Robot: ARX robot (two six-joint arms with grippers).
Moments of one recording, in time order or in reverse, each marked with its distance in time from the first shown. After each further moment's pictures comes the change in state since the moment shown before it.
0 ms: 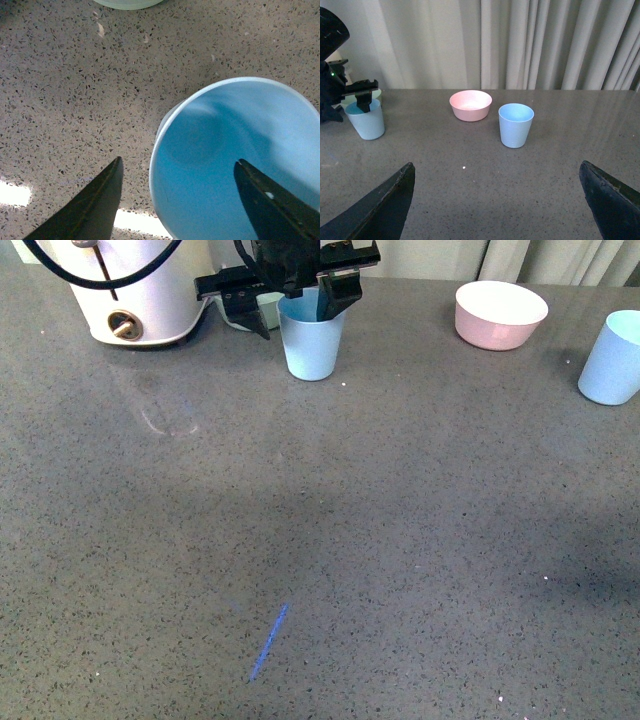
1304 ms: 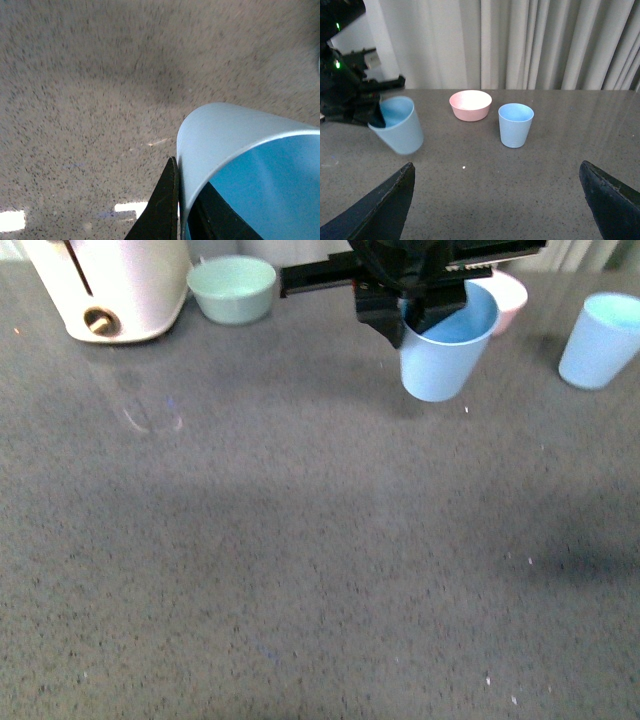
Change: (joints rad) left arm -0.236 -0.452 -0.722 0.279 0.074 -0.017; right arm 0.000 0.000 0.000 0.000 0.002 0.000
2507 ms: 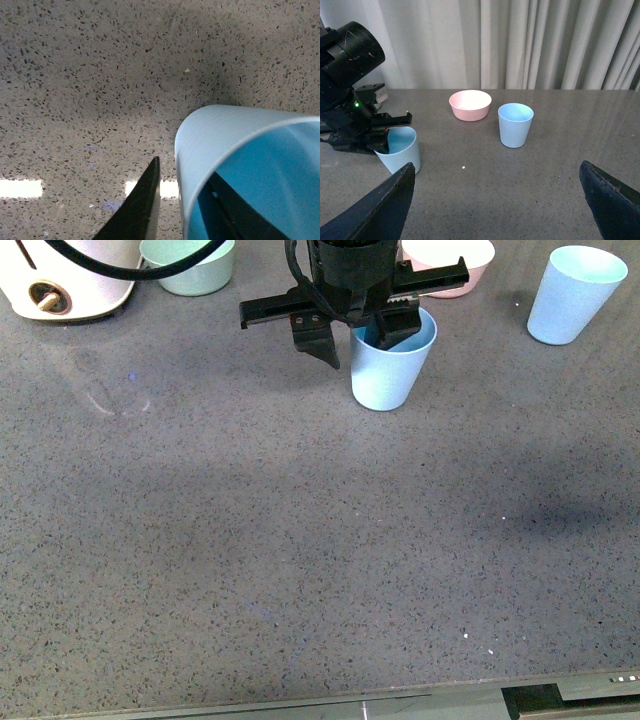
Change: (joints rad) left arm 0.009 0.129 0.045 -0.005 0.006 -0.017; right arm 0.000 0.000 0.000 0.000 0.000 0.000
